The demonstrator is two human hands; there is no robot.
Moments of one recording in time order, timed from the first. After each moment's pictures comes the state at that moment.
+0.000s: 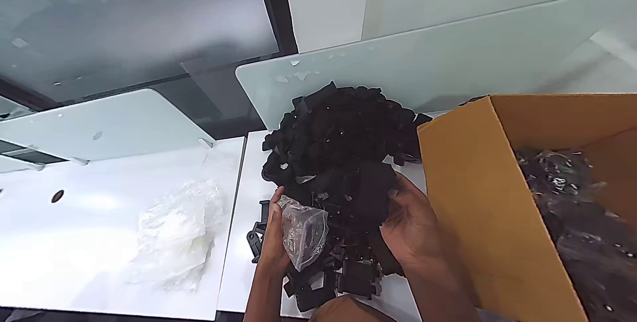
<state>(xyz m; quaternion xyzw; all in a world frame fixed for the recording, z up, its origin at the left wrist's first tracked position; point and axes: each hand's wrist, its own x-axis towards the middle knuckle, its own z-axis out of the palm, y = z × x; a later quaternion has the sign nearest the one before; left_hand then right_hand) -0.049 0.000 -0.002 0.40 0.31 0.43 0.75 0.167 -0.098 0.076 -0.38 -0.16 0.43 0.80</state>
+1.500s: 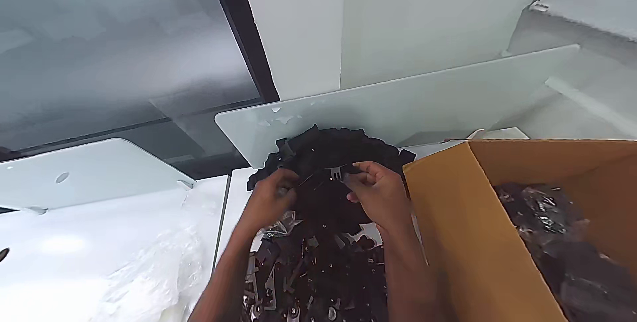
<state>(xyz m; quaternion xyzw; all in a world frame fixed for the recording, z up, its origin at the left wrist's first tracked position) 0.043 0.155 0.105 0.85 0.35 0.13 0.37 0.239 0.014 0.103 -0.71 -0.29 0.27 0.58</state>
